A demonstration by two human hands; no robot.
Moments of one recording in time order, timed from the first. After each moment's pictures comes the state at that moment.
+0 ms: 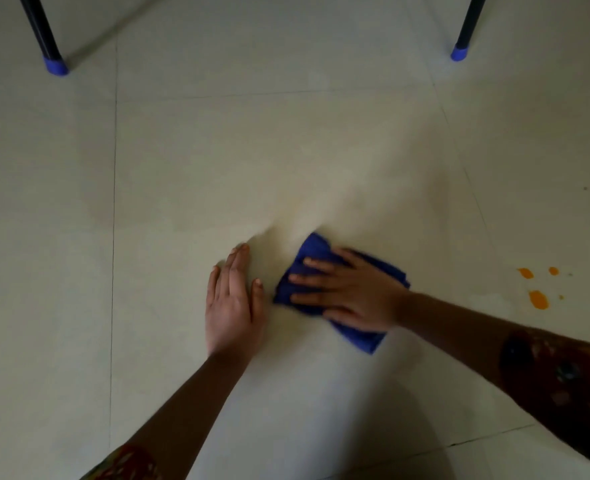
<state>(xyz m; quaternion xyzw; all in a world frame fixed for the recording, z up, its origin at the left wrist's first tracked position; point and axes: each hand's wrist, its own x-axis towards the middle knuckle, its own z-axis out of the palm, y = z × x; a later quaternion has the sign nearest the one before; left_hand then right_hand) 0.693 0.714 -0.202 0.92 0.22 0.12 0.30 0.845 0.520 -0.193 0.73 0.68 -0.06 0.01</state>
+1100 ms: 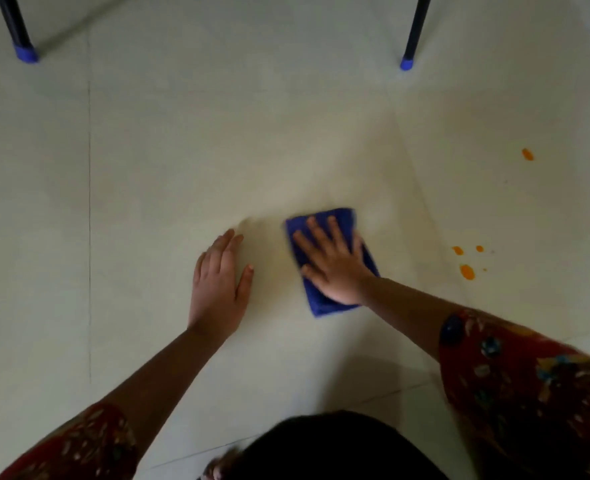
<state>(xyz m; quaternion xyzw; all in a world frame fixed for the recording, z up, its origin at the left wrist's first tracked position) 0.687 0.703 -0.174 0.94 0.16 0.04 0.31 0.823 0.507 -0.175 0.91 0.39 -0.16 0.04</state>
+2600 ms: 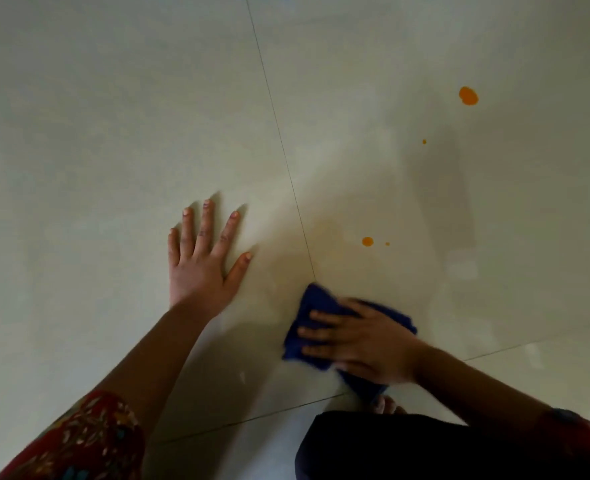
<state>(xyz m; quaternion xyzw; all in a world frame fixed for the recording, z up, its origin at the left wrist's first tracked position) 0.831 0.485 -0.188 0.98 0.14 -0.10 0.08 0.874 0.177 -0.189 0.73 0.66 -0.17 -0.10</state>
